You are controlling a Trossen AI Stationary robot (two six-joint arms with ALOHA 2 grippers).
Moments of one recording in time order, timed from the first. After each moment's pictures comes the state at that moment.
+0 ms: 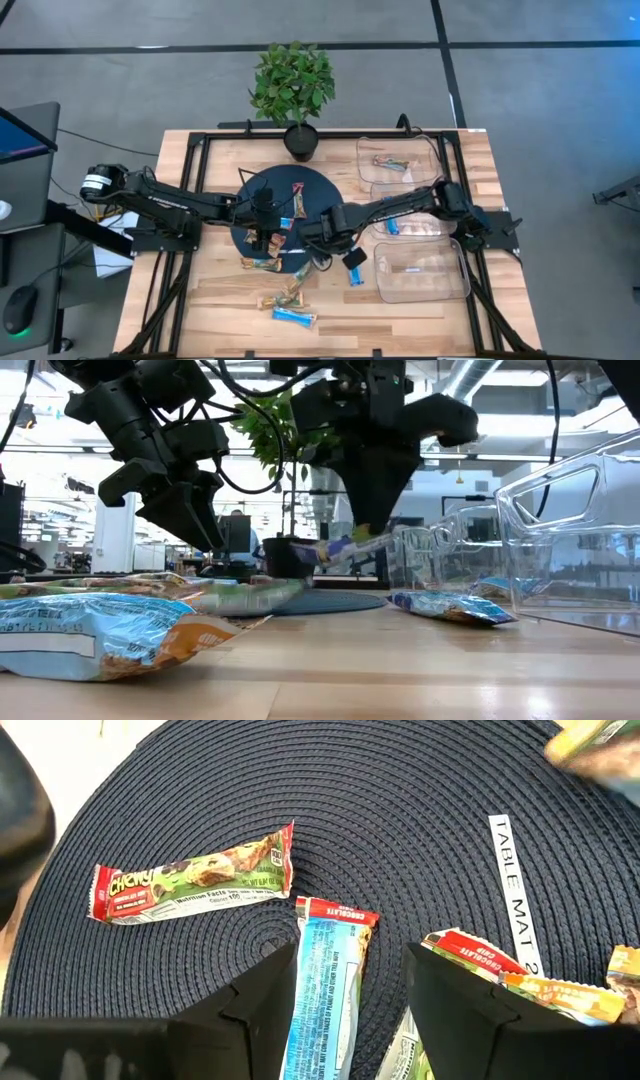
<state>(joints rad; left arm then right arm) -0.06 1.31 0.60 -0.19 -0.19 0.10 0.17 2.17 1.90 -1.27 0.09 -0.48</state>
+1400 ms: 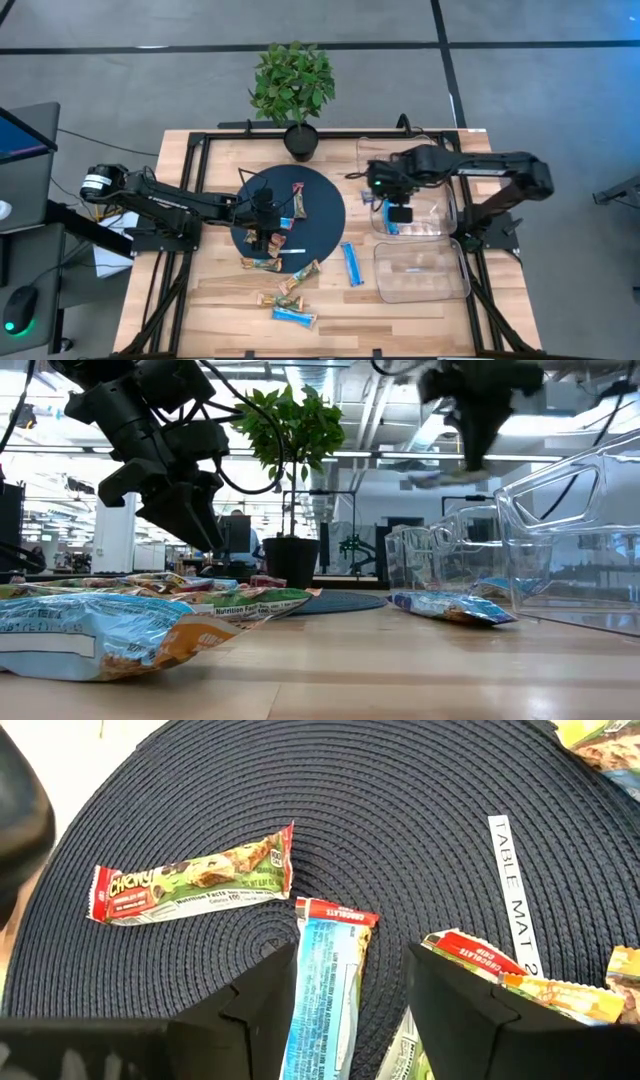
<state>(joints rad) -0.06 1.31 0.60 -0.19 -0.19 0.10 -0.09 1.46 1.37 -1.35 0.16 -0.08</state>
